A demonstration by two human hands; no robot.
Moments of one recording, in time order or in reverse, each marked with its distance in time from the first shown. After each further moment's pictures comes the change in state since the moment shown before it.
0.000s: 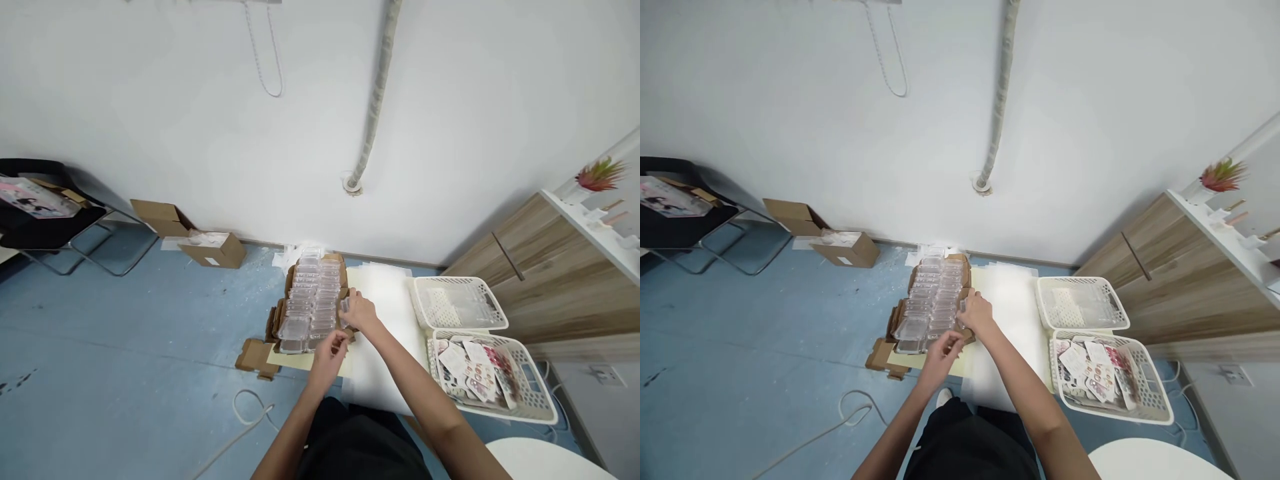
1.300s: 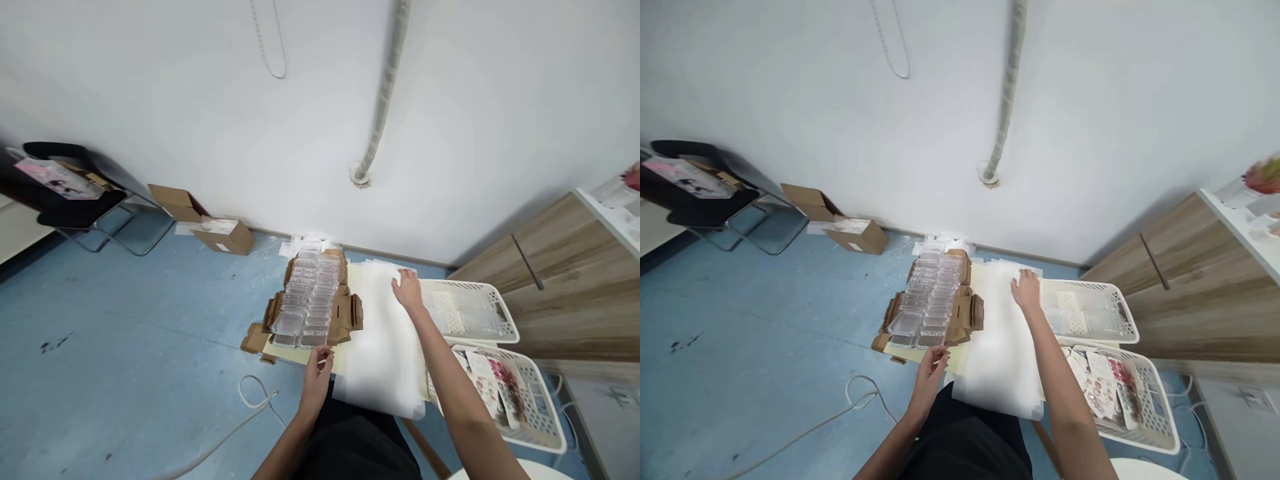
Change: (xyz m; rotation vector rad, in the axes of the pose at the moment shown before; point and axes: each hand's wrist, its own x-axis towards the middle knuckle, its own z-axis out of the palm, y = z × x) left_hand -0.031 -0.036 0.029 -0.158 0.372 -0.146; right_hand 0.057 0.165 -0.036 0.011 0.351 0.056
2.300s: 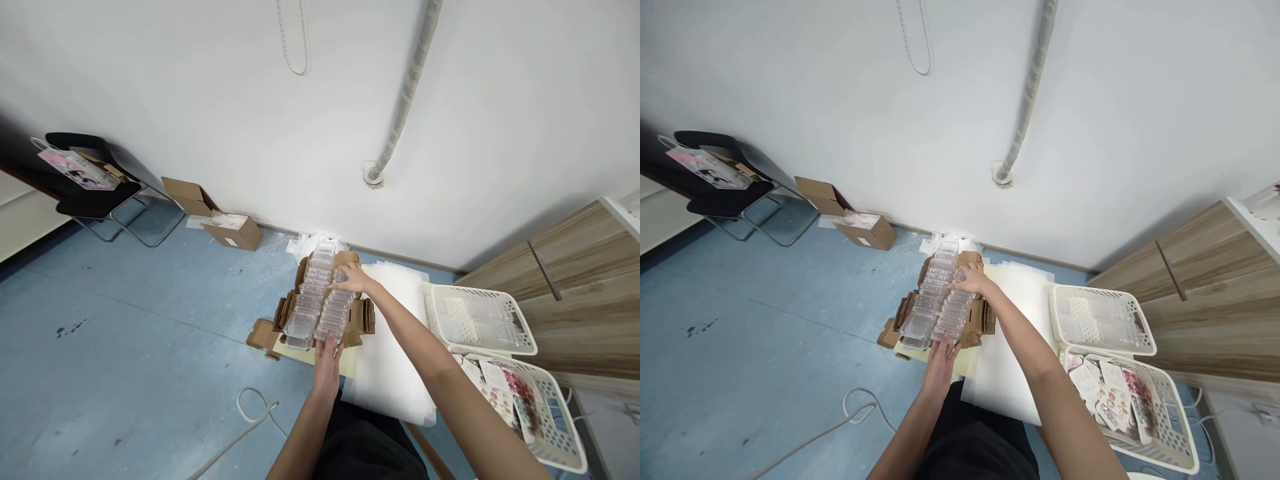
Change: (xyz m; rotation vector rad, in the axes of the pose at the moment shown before) left_hand 0.036 -0.003 0.014 -0.554 0.179 -0.290; right_hand 0.035 -0.178 0.026 0.168 -0.694 -0.351
